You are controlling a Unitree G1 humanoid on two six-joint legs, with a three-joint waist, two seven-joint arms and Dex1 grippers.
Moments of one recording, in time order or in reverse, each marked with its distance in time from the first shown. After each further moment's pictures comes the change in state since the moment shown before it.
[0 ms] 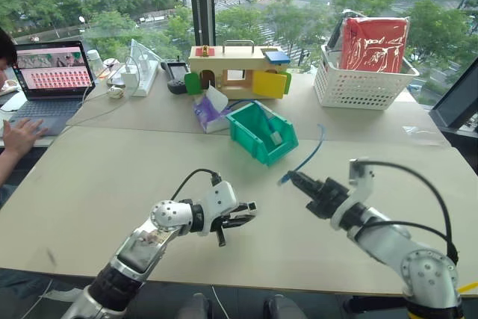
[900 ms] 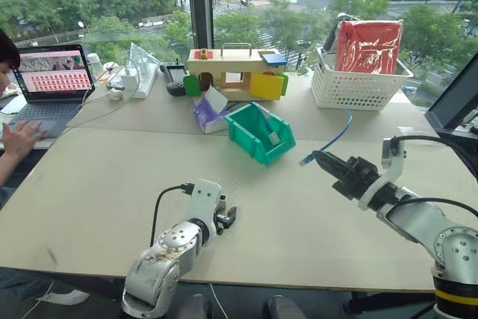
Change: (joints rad) left arm 0.229 -0.328 0.199 -0.393 -0.017 0.638 0.794; right arm -0.140 -0.195 -0.197 0.239 0.263 0.030 0.102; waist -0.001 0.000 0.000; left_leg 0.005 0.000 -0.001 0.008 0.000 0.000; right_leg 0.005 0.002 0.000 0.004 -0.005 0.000
